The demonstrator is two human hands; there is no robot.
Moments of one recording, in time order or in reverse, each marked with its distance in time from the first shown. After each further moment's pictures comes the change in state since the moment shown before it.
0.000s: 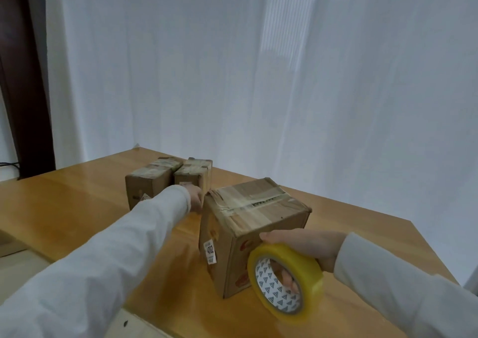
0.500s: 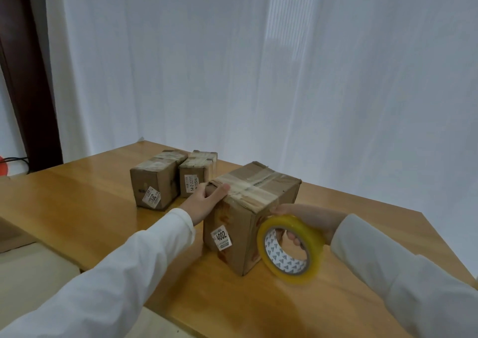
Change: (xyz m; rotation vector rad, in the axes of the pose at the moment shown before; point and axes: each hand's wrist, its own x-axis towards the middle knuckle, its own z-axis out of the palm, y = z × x) left_hand -0.041 -0.013 0.034 -0.622 0.047 0.242; right_hand -0.016 -0.030 -0.016 0.075 0.093 -0.059
